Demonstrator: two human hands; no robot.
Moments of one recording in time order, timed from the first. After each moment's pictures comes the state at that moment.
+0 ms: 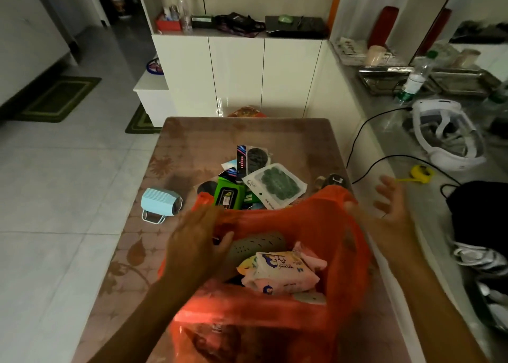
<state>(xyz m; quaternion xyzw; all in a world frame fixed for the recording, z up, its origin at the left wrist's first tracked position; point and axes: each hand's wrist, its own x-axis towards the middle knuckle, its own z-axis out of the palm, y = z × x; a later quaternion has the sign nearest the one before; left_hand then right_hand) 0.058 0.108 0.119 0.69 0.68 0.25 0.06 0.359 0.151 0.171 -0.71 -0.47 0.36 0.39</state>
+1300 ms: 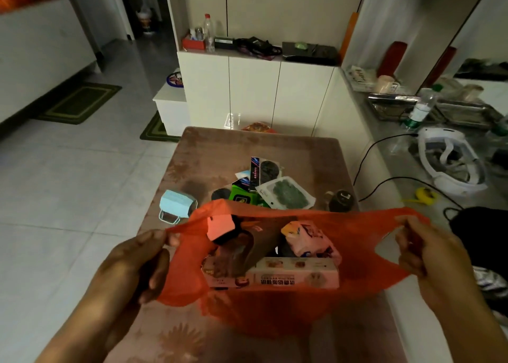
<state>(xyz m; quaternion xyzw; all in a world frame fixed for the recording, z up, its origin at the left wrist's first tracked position) -0.007 0.006 0.225 0.30 0.60 0.53 0.53 0.372 0.110 0.217 -0.64 -0.36 0.47 0.50</state>
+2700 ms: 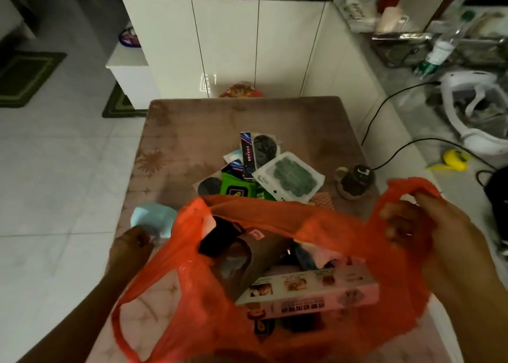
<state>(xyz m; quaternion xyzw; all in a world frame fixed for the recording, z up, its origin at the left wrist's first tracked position) -0.148 0.187 -0.044 0.48 0.83 0.19 0.21 0.302 0.181 0.169 -0.63 -0.30 0.50 0.52</state>
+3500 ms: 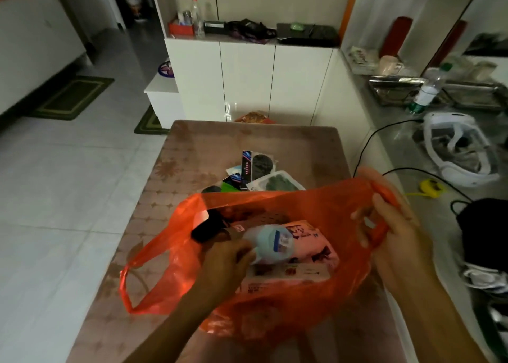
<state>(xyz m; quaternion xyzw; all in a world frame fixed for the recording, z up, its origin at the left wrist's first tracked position) 0.090 0.116 0.090 0.66 0.64 0.26 0.28 0.341 0.151 0.204 -0.48 -0.40 0.55 0.55</state>
